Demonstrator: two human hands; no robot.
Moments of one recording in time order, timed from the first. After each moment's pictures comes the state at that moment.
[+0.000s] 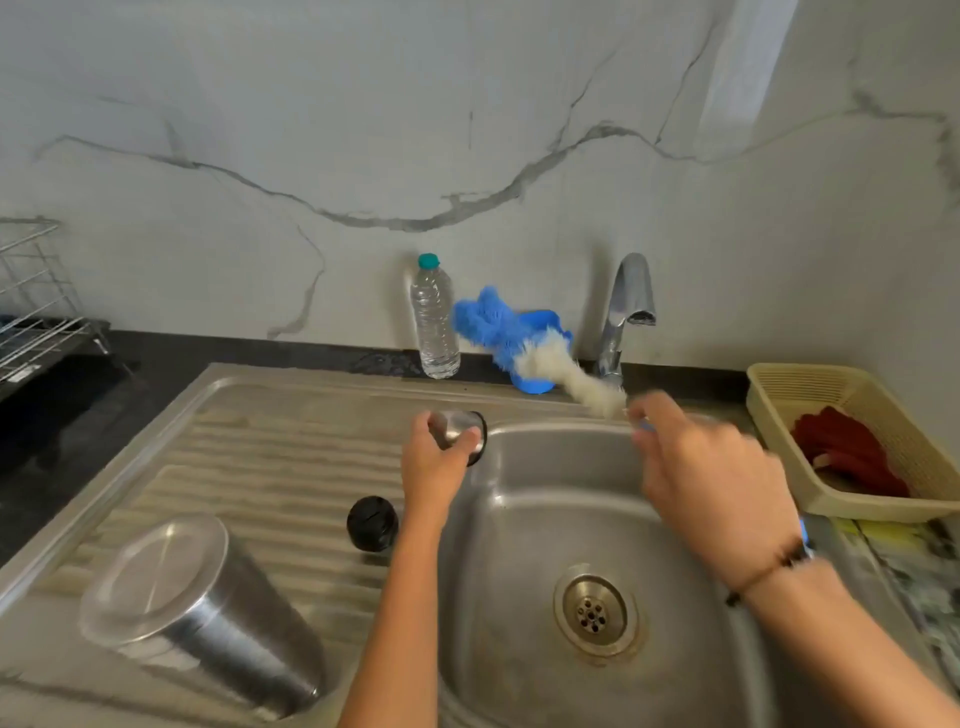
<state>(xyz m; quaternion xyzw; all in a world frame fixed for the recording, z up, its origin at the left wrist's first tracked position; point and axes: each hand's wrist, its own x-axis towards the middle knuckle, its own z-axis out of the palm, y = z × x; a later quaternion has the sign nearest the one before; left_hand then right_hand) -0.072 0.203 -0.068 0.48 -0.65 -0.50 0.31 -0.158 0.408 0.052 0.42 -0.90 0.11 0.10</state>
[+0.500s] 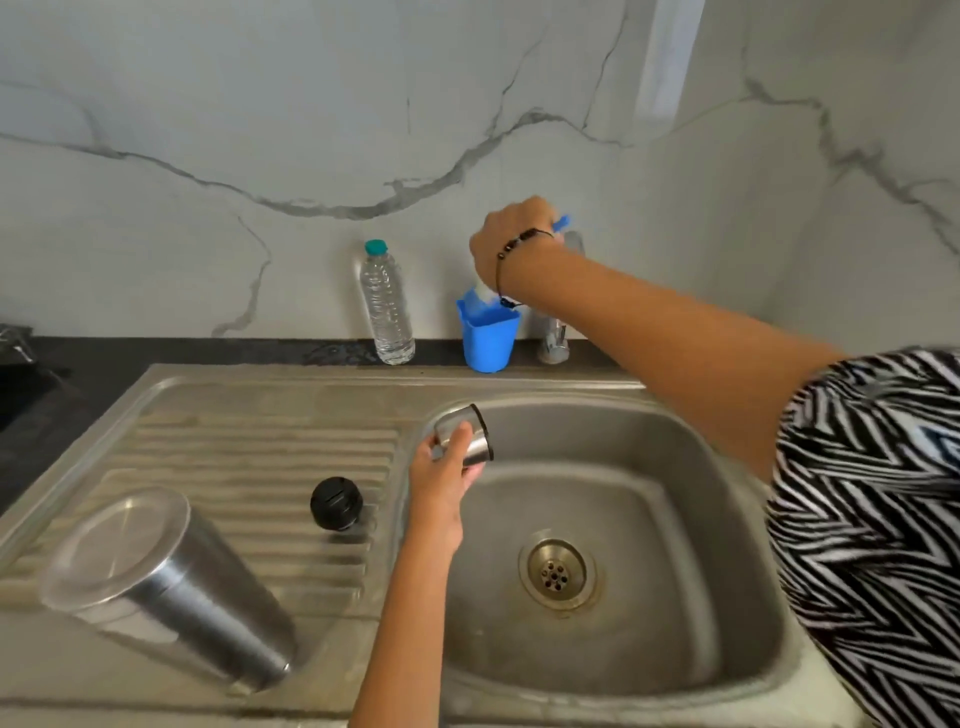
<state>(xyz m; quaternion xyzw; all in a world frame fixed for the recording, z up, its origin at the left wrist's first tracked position) -0.071 0.275 -0.059 0.39 -0.40 -0.77 0.32 -0.201 0.252 0.129 0.47 -0.82 -0.25 0.19</state>
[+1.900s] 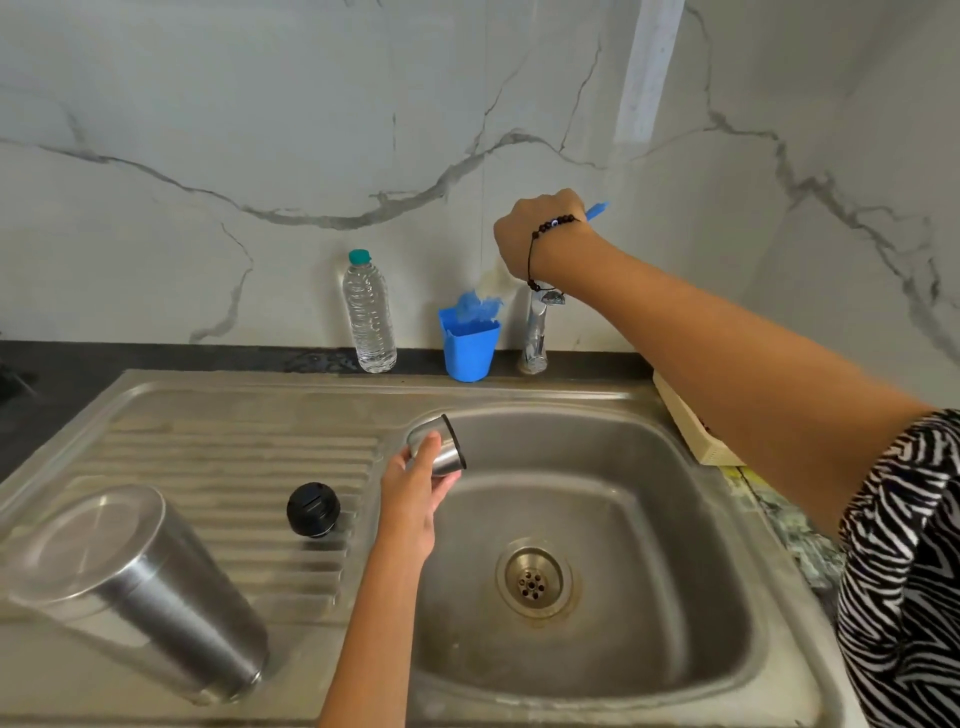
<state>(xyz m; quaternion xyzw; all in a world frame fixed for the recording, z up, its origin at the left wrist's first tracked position) -0.065 0.268 -0.071 0.39 -0.36 -0.78 0.32 -0.227 0.287 0.150 0.47 -0.83 -0.22 0.19</state>
